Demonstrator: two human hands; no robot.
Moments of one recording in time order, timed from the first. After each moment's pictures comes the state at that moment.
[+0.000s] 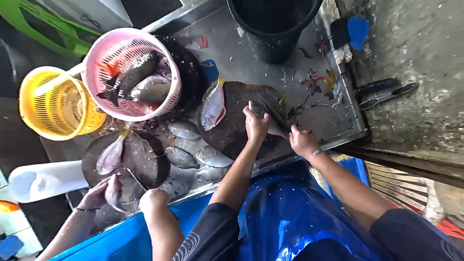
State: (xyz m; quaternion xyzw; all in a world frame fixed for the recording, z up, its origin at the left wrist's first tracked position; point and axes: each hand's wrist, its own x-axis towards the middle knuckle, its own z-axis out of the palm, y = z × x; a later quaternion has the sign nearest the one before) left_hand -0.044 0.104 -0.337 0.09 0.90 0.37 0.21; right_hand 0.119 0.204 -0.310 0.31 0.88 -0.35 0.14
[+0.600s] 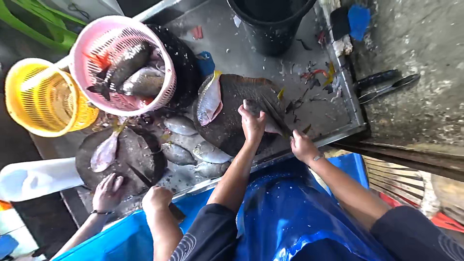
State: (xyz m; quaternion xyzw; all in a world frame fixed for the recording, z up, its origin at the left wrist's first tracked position) left_hand -0.032 0.093 -0.344 0.07 0.90 0.40 0.17; right_hand 0.150 0.190 -0.330 0.31 0.87 -0.36 0.16
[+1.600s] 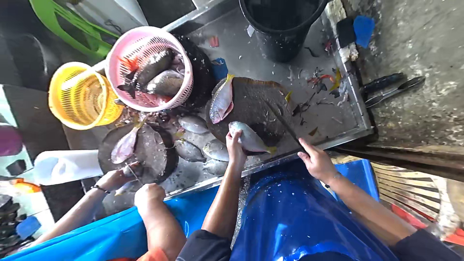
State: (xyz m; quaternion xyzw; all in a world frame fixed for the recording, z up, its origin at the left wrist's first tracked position) left_hand -0.018 -0.023 -0.333 -0.13 0.64 0.73 0.21; right_hand 0.210 0.175 -0.307 0.25 0.88 -0.41 0.07
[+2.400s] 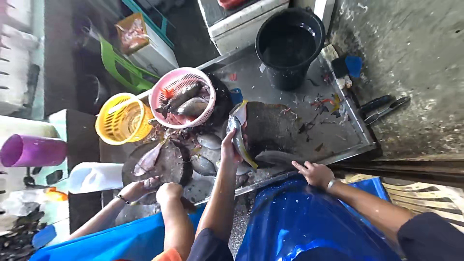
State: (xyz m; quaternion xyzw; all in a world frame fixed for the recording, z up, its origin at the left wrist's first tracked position) left_hand -0.070 -0.038 -0.230 -0.06 0.47 0.80 0.36; right_hand 0.197 0.170 -0.349 0.10 0.96 -0.20 0.17
